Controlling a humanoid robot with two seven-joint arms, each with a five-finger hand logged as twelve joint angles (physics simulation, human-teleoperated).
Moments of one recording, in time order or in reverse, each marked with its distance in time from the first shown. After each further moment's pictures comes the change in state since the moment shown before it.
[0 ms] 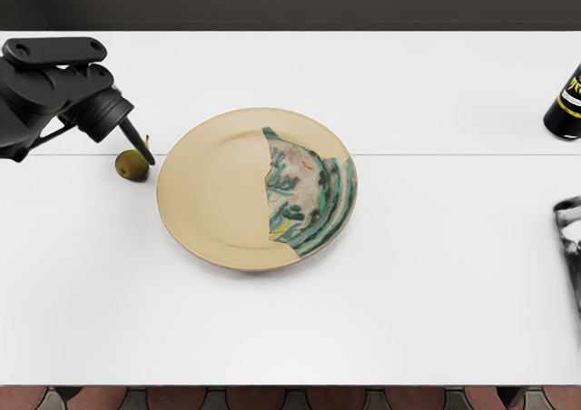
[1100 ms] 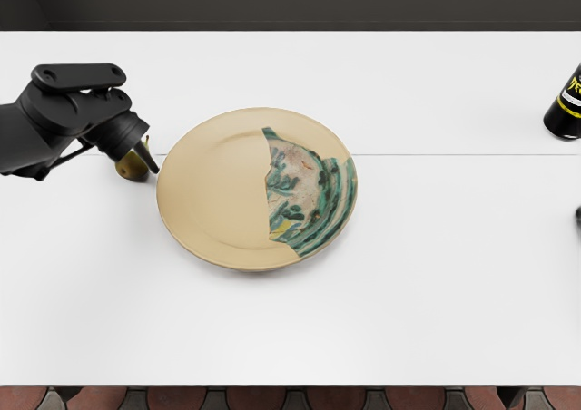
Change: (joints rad) left arm 0.063 -0.052 -0.001 0.032 -0.004 0.092 0.000; right arm 0.000 0.000 0.000 0.000 0.000 0.000 0.000
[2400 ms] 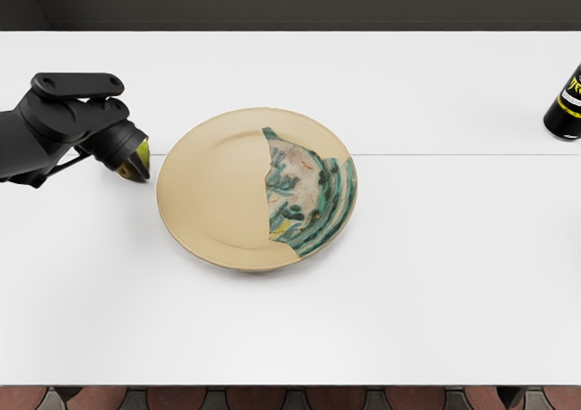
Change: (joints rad) left arm 0.007 0.004 0.040 -0.026 -0.028 0.005 0.000; right arm 0.000 0.000 0.000 0.000 0.000 0.000 0.000
